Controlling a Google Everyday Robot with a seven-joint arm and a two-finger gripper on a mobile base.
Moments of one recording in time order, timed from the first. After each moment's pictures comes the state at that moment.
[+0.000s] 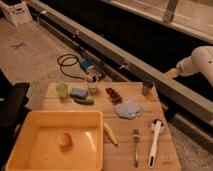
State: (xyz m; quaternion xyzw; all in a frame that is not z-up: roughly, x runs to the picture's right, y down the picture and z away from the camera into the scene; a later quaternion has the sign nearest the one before) arm 0.395 -0.081 0.770 -0.05 0.01 0.56 0.83
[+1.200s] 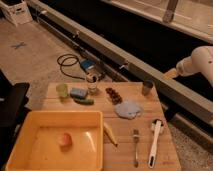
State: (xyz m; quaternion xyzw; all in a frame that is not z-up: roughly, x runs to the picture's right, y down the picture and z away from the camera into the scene) arm 0.394 -0.082 0.770 -0.05 0.01 0.55 0.83
